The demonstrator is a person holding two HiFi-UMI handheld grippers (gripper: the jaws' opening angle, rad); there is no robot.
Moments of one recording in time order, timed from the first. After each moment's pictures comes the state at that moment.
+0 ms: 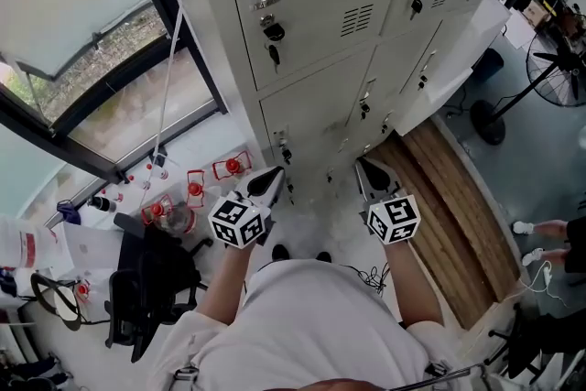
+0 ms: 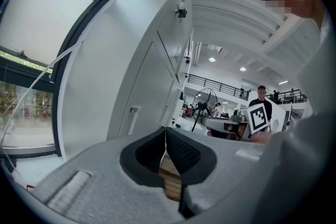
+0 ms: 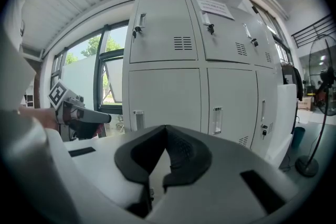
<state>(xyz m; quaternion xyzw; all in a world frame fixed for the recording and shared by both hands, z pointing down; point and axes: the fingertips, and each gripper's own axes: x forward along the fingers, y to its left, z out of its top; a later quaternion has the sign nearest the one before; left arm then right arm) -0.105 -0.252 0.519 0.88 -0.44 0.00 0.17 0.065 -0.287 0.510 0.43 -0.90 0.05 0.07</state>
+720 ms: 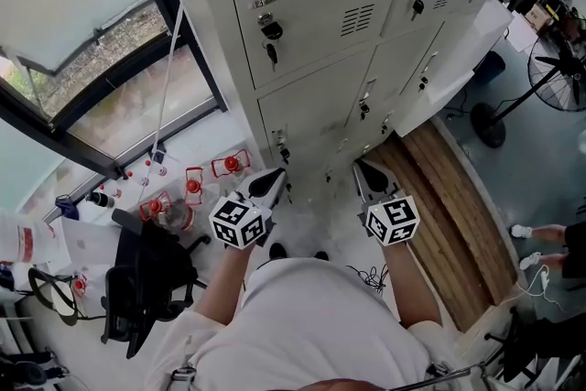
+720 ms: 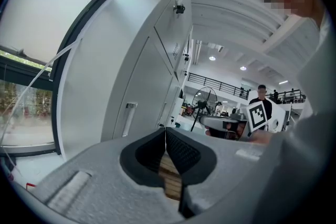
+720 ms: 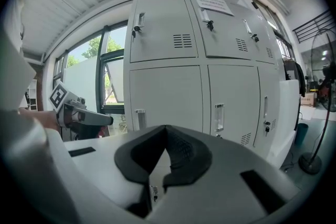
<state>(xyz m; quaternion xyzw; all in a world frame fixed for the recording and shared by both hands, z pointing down) -0.095 -0.250 0.524 0.88 -0.44 0.01 0.17 0.065 -0.286 0.514 0.42 -0.90 0.06 0.07</state>
